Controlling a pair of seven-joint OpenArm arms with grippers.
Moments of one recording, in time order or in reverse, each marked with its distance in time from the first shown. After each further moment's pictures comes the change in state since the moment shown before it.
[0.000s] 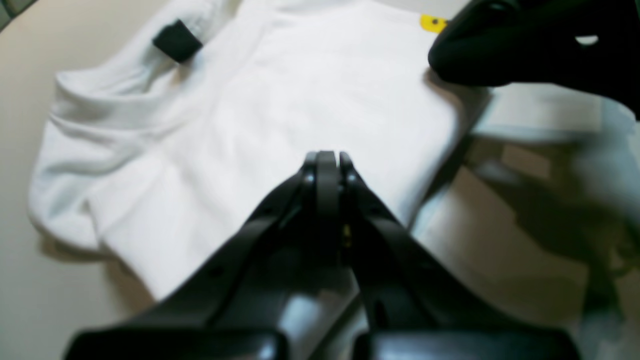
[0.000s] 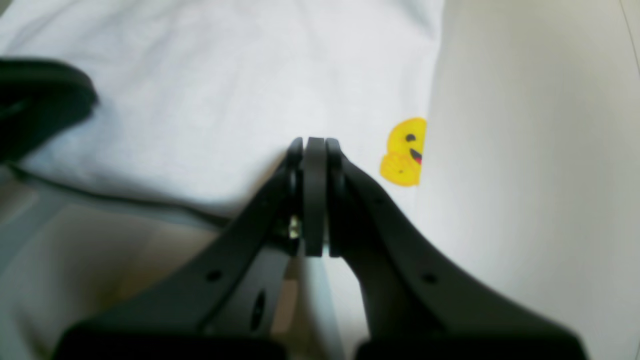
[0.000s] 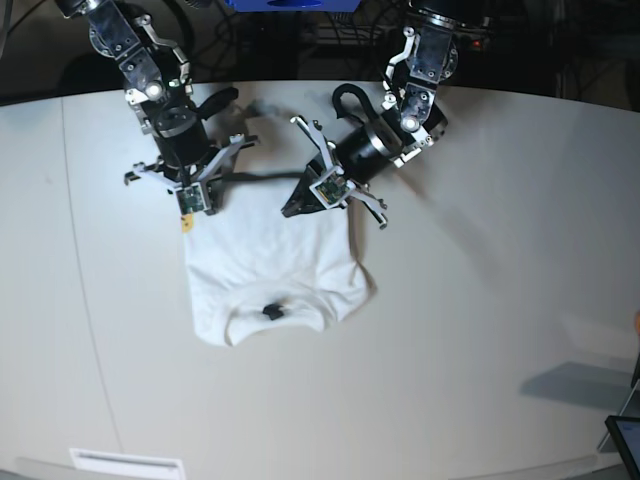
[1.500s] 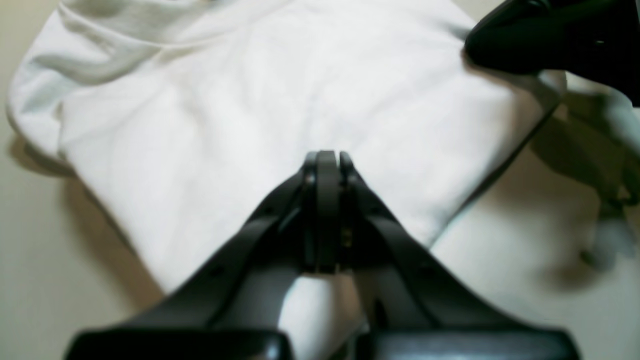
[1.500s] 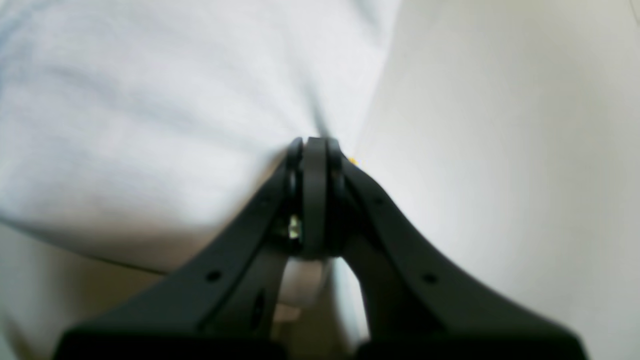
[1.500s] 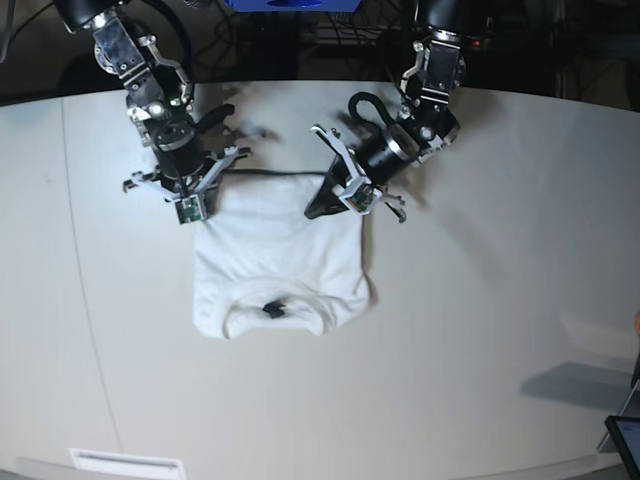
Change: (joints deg) left arm -2.1 -0.2 -6.1 -11.8 -2.8 -0.7 -4.7; right arm 3.2 -1.5 2.3 -8.9 0.0 0.7 1.5
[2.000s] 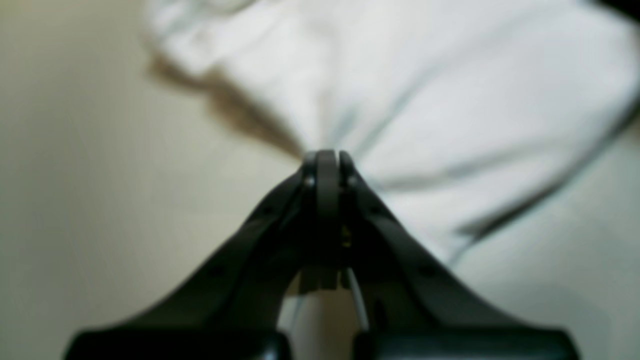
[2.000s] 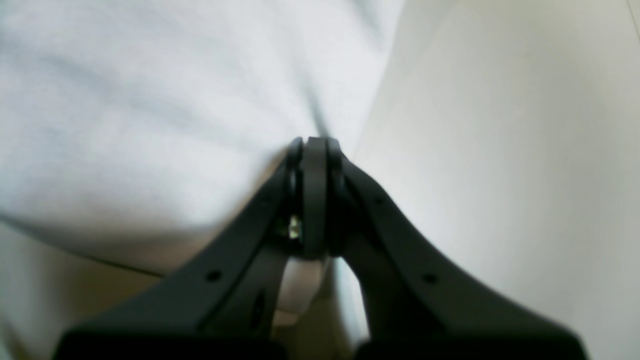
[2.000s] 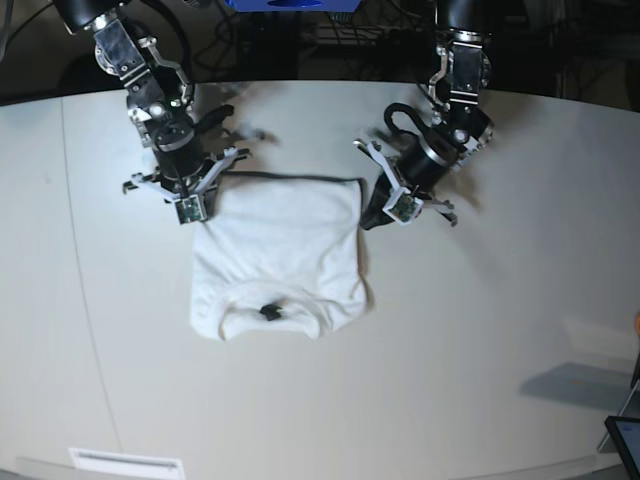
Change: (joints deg) left arm 0.7 -2.4 -7.9 3.2 2.2 0.9 4.3; right arm 0.2 -0.2 0.0 -1.7 -0.3 0.1 1.9
